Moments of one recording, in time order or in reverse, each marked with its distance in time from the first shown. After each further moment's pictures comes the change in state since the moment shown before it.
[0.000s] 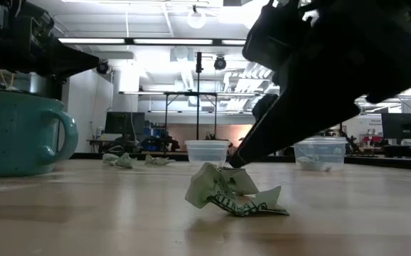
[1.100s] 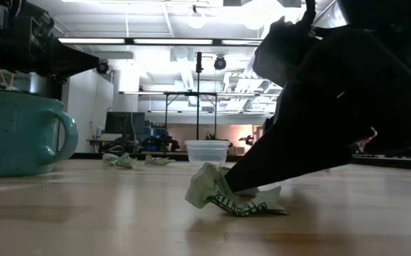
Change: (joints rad) left arm 0.000 0.001 0.000 0.000 0.000 0.002; right arm 0.085 0.148 0.001 0.199 0.250 0.099
